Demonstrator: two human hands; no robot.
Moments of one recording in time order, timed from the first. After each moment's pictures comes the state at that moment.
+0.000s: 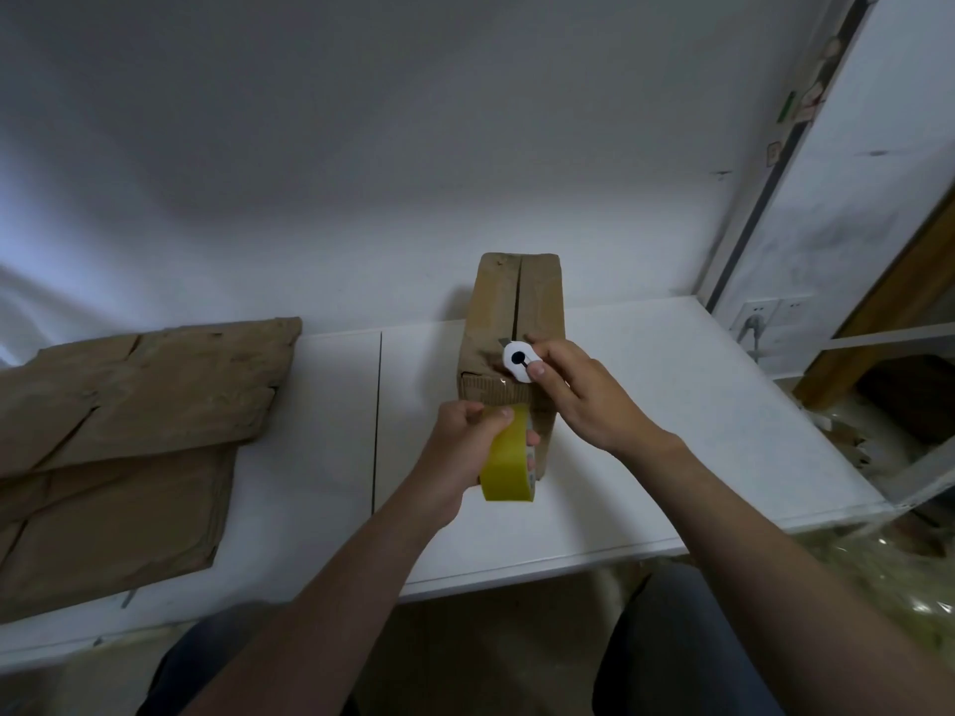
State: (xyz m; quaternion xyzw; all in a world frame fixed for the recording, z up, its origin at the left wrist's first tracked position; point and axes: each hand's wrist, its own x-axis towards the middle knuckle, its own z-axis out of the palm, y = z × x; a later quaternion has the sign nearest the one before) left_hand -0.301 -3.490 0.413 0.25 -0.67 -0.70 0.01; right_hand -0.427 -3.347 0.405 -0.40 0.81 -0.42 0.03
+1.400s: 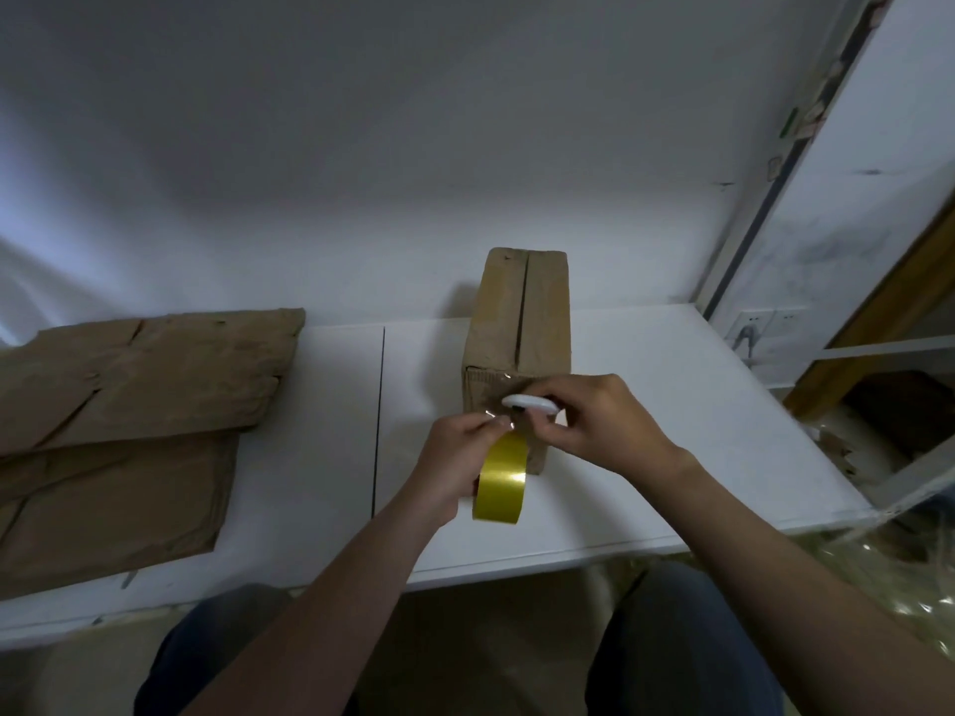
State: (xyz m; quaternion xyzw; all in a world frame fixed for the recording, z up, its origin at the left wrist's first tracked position) left_hand -0.293 -3.496 0.390 0.27 -0.67 -0.69 0.02; right_hand -0.393 -3.334 0.423 -0.52 0.78 -0.32 -0.15
